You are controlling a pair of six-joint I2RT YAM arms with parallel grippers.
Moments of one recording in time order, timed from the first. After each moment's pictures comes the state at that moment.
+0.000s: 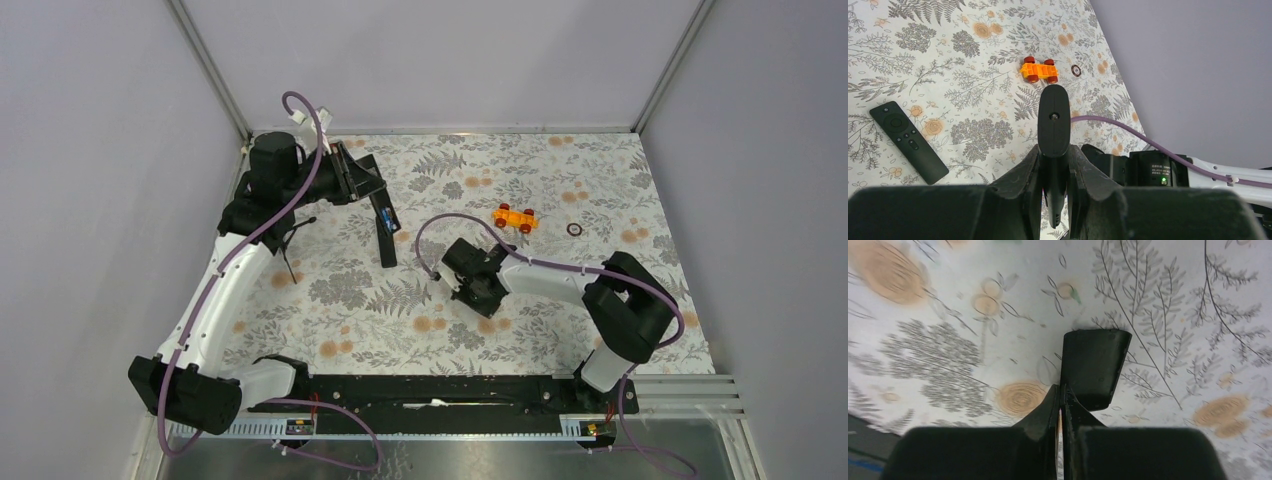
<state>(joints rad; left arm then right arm) -0.26 1.18 1.28 -0.44 0.55 -0.55 0.88 1.66 0.95 -0.69 0.10 -0.19</state>
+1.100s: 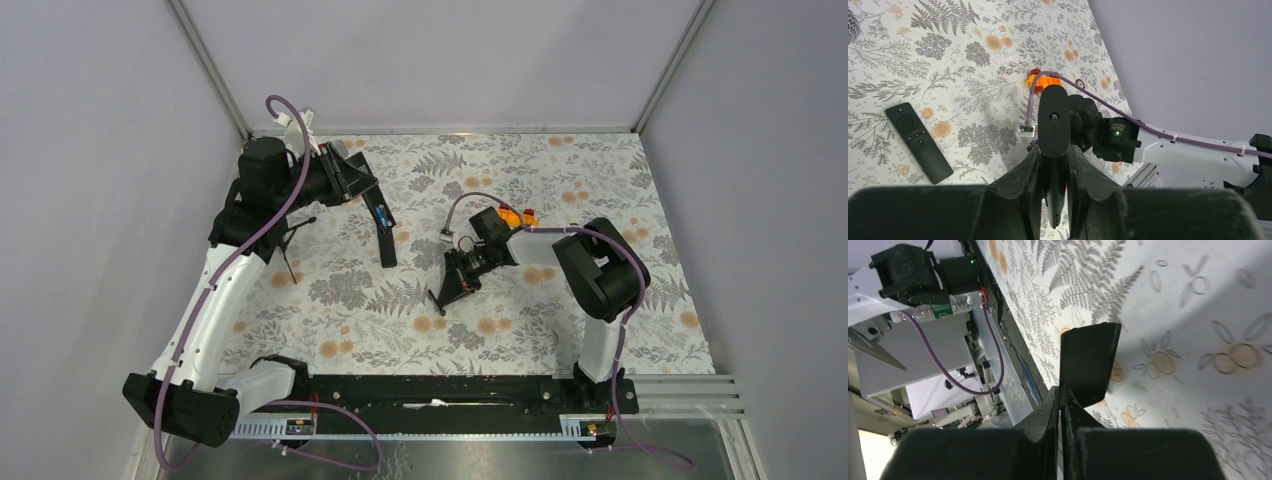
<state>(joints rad) -0.25 1.12 1.26 -0.44 0.49 -0.59 0.58 1.90 0.97 -0.21 -0.99 0.37</state>
